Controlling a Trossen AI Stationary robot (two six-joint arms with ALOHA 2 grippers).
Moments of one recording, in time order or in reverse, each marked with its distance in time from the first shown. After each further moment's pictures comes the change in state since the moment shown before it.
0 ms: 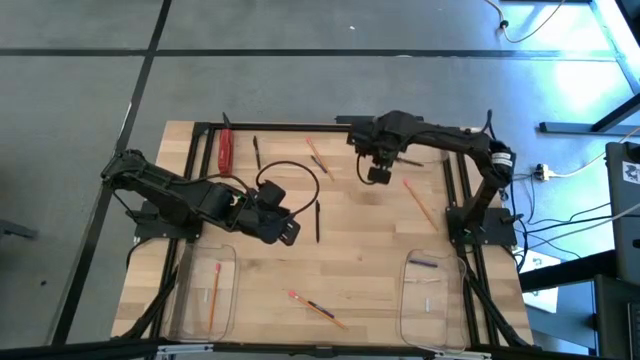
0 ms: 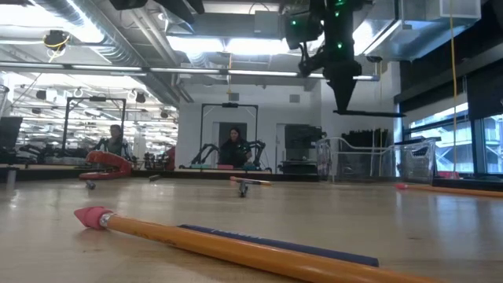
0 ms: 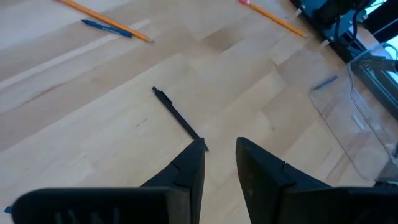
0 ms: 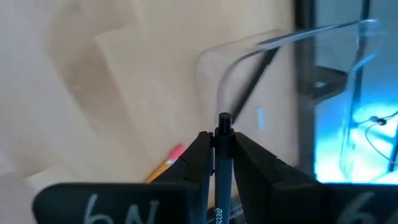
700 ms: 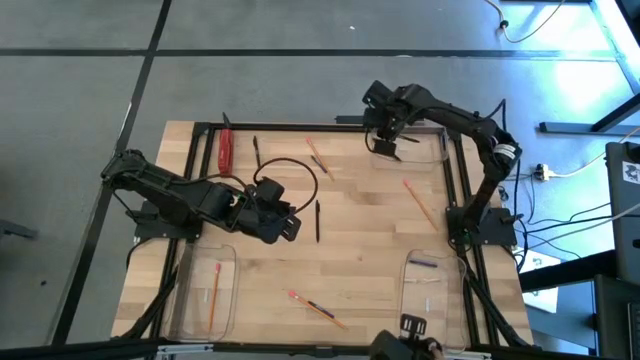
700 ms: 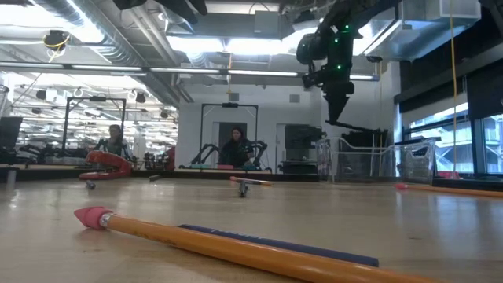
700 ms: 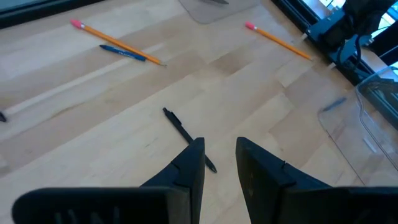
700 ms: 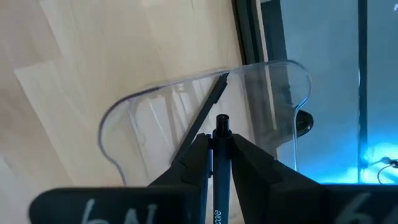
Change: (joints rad) left arm 0.000 0.000 0.000 0.001 -0.097 0.000; right arm -0.285 0.008 -0.021 0.235 -0.141 -0.354
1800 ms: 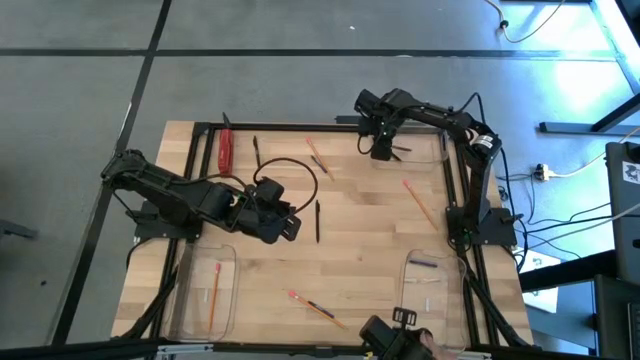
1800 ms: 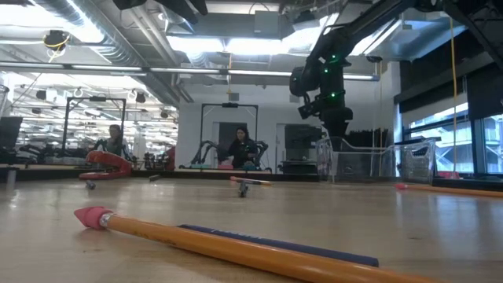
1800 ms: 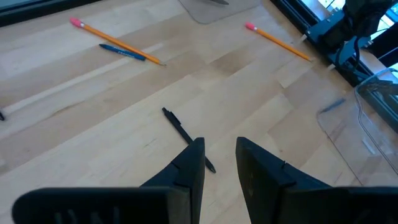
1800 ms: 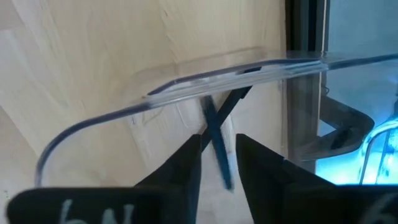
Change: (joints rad) left arm 0.000 0.000 0.000 0.002 0.000 -0.008; right arm -0.035 0.173 0.000 -0.005 -0.017 -0.029
